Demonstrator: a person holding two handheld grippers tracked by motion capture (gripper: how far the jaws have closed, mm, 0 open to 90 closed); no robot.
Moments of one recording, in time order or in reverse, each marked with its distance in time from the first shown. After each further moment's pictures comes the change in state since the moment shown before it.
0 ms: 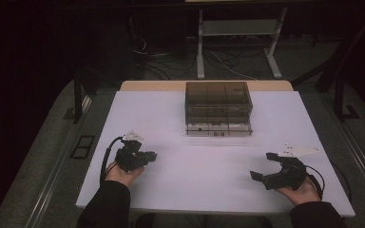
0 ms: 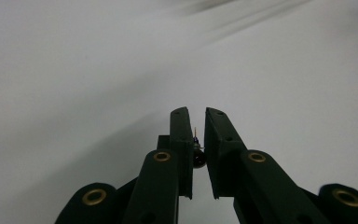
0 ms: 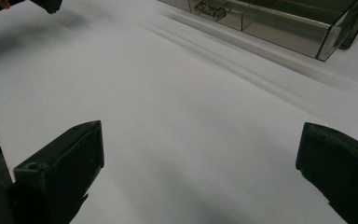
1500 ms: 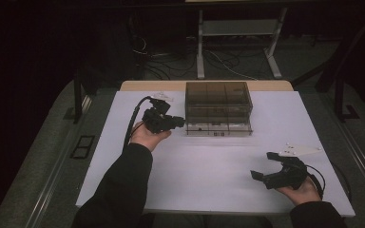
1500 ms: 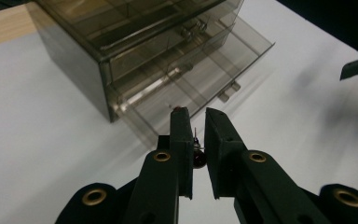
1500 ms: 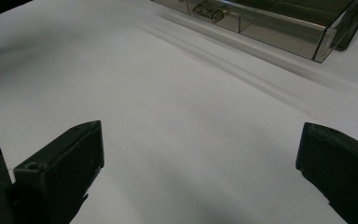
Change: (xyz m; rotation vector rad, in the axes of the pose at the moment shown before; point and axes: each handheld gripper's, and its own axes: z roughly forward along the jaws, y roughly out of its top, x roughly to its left) left arm -0.034 0.130 0.024 -0.069 -0.131 0.159; right arm -0.002 0.000 -0.001 -0.004 0.002 0.005
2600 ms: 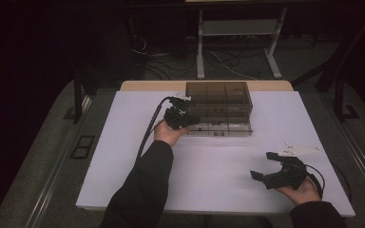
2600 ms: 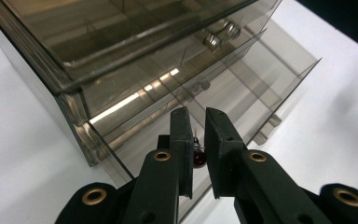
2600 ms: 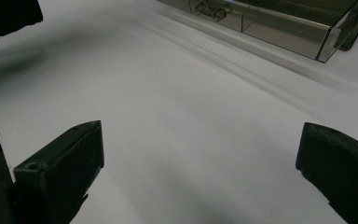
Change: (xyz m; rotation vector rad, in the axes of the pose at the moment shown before) left arm 0.016 0.001 0.083 0.003 -0.003 -0.077; right arm 0.000 0.000 0.001 0.004 0.006 -0.009
